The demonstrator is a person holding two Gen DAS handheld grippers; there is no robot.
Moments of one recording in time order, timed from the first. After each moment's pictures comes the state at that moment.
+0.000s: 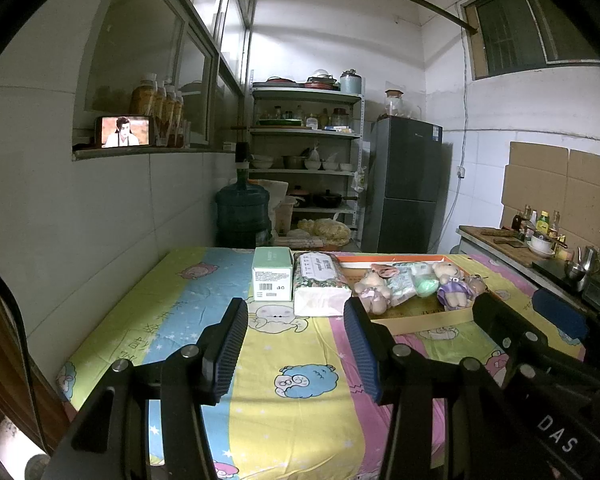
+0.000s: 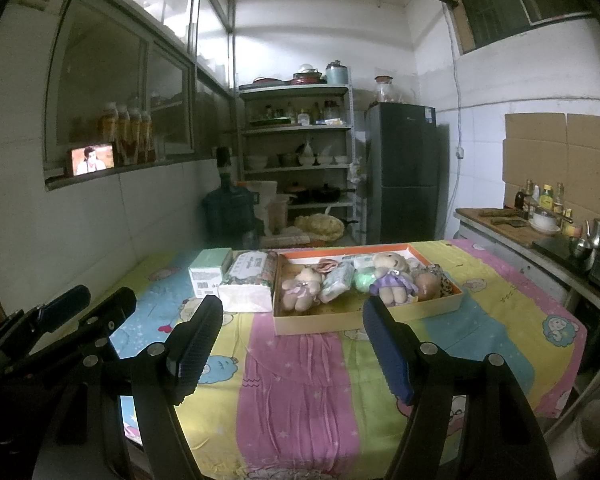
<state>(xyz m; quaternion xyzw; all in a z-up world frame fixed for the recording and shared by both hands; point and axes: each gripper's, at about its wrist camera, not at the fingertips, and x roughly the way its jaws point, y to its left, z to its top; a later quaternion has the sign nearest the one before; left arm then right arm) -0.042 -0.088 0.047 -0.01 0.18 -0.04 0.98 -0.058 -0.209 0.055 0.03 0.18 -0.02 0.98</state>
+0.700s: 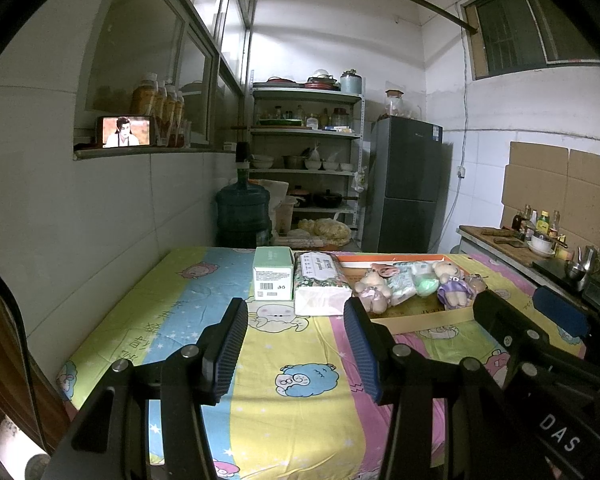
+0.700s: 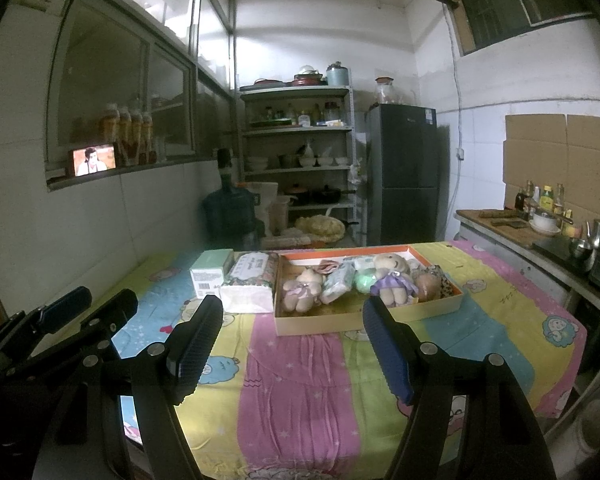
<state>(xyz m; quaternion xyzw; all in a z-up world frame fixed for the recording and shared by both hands) -0.042 -0.087 0.047 -0.01 0.18 -0.04 0.98 -0.058 -0.209 0.054 0.03 0.18 -0.02 0.98</state>
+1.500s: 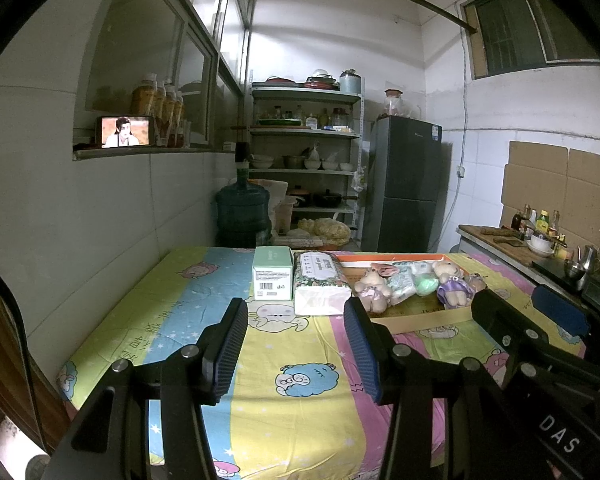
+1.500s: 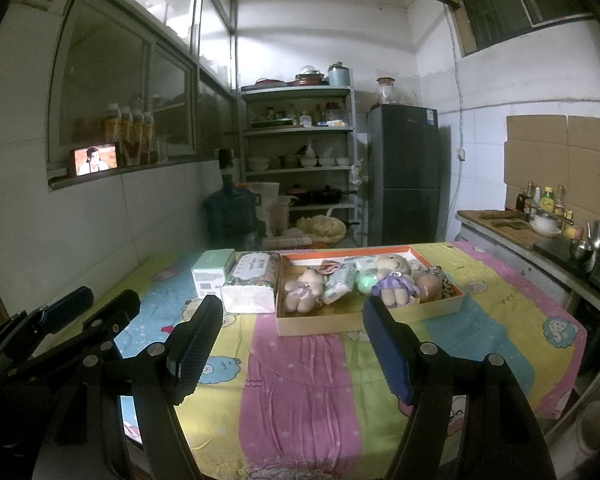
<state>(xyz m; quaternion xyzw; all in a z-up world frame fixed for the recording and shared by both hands) -0.043 -0.089 0.046 -0.01 0.18 -0.04 0.98 -0.058 -0.208 0.053 0.03 0.18 -0.02 0.98</state>
